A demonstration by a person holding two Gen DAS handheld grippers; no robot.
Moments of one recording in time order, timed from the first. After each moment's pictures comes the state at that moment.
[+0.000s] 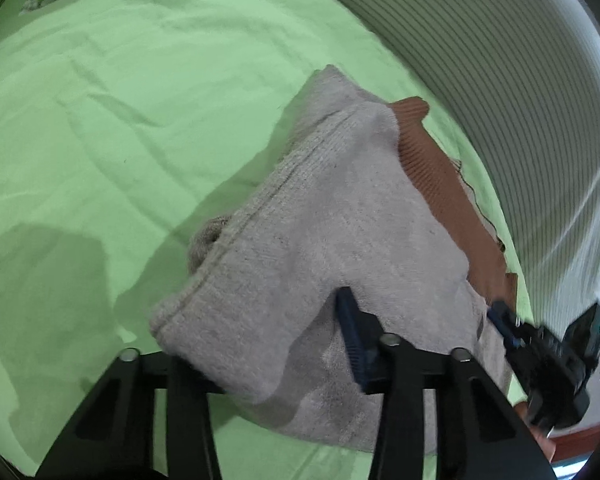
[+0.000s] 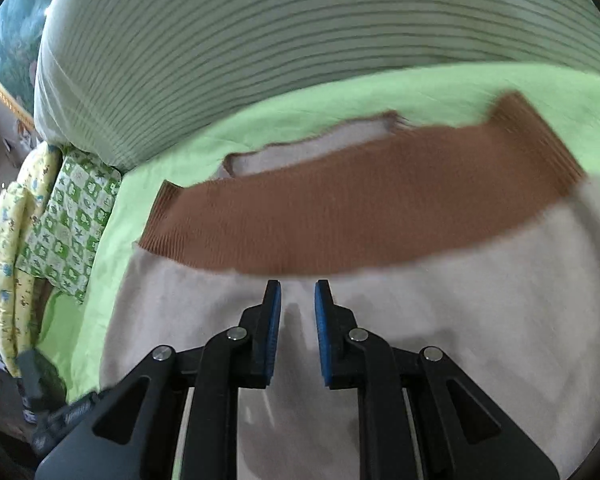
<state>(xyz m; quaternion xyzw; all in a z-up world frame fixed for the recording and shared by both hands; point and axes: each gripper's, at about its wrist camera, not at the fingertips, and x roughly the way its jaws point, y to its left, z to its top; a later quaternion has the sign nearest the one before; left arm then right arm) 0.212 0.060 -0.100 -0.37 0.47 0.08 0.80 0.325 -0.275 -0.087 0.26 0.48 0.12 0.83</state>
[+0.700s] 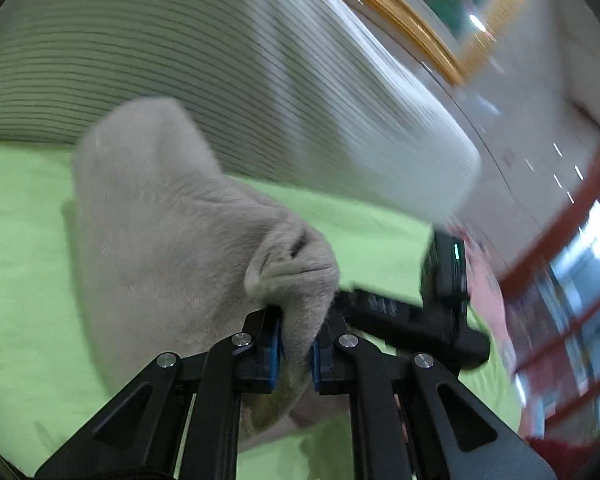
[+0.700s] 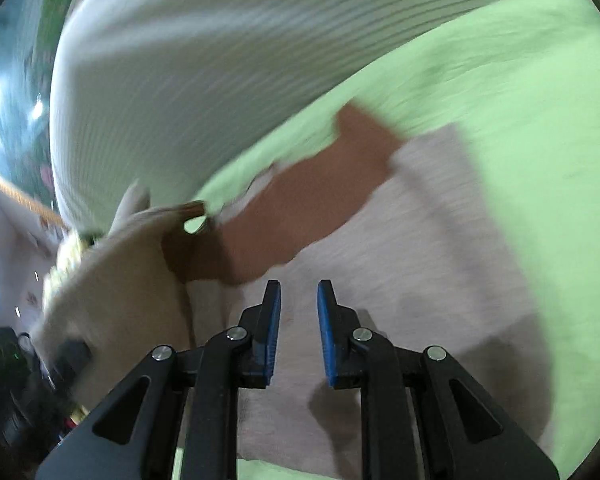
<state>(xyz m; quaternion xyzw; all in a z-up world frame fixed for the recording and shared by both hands) 0.264 -0.182 0.019 -0.15 0.40 -0.27 0.86 0.251 -0.391 -0.090 0.42 0.40 0.08 0.81</state>
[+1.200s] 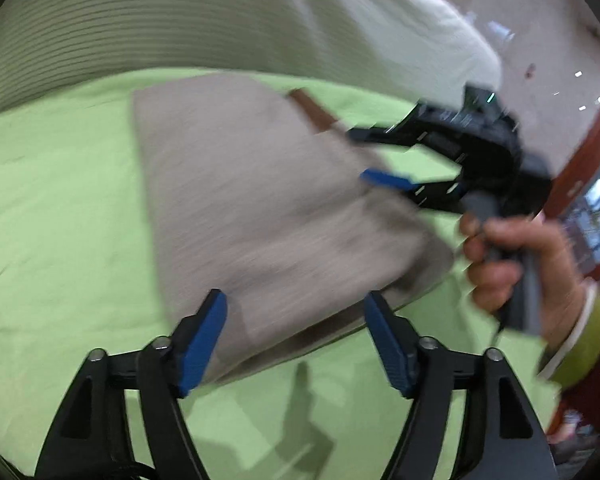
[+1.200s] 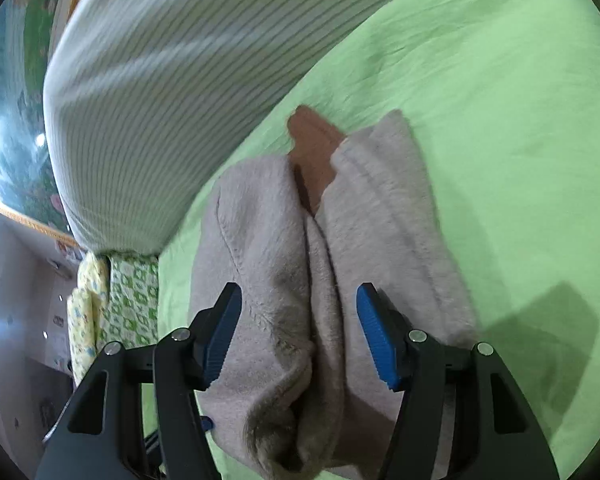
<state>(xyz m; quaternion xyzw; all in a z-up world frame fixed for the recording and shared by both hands) 0.216 -0.161 -0.046 -0.04 0.48 -0.22 0.85 0.245 -0.400 -0.108 0.43 0.43 0.12 0.78</state>
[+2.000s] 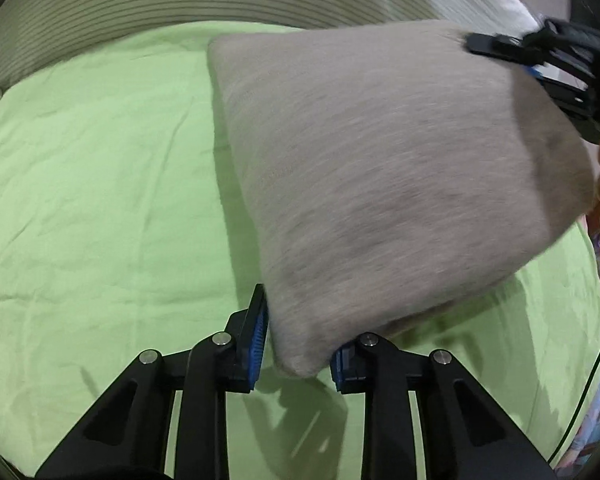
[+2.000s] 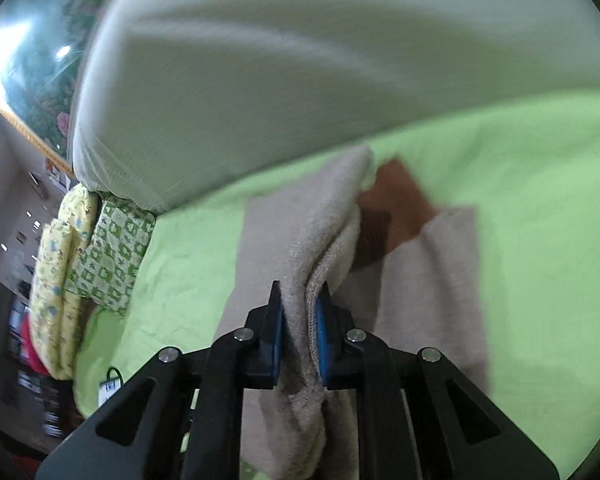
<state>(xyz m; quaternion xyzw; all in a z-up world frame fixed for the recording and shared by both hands) 0.230 -0.153 -0.079 -0.02 0.52 -0.14 0.84 0.239 -0.376 -0.012 0.26 0.41 0.12 0.86</state>
